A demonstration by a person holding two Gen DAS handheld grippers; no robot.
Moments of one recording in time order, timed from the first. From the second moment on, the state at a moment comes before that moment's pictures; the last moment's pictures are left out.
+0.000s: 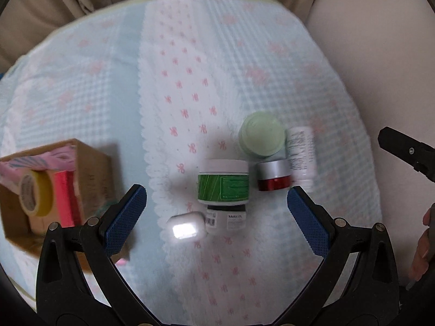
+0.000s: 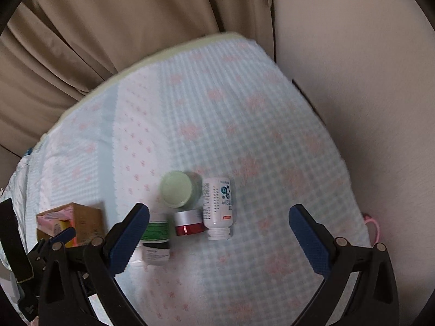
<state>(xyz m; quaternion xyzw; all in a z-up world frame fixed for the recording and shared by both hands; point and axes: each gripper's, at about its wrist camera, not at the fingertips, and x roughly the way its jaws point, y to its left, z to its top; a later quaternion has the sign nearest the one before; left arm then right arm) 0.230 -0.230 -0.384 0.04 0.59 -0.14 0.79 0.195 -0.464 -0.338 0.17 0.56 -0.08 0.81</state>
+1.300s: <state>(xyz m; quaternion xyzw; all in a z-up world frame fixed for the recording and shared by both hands) 0.260 -0.264 -0.493 0.09 0.65 -0.15 0.74 0.235 -0.455 -0.479 0.19 0.64 -0.06 0.74</state>
